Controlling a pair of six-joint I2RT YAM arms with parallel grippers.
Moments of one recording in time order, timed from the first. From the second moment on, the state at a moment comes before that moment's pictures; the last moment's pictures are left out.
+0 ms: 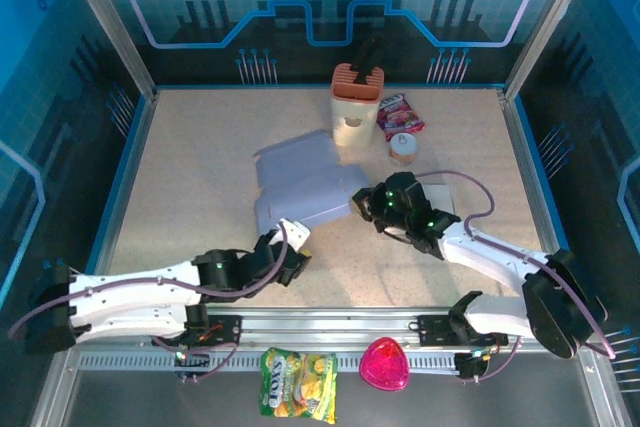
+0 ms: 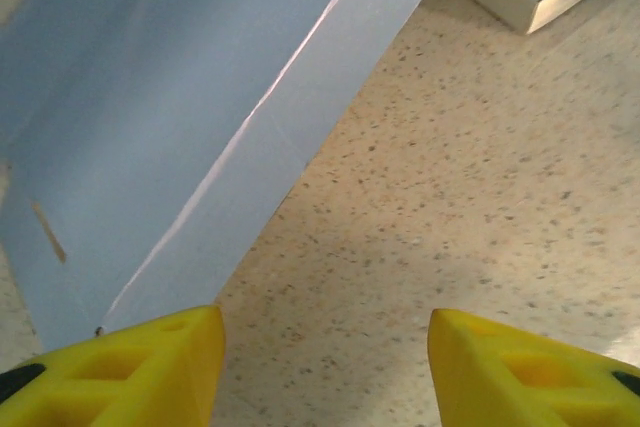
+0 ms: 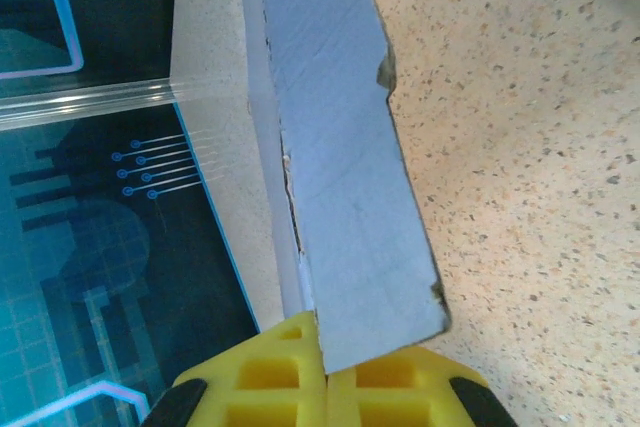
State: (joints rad) left arm -1.20 0.99 0.59 -0.45 -0.55 -0.34; right arm 0.62 1.23 0.60 0.06 -0.14 1.51
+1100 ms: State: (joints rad) left arm -1.13 1.29 0.78 -0.50 -0.84 -0.01; right arm 0.38 1.13 0.67 -0.13 -0.46 1.38
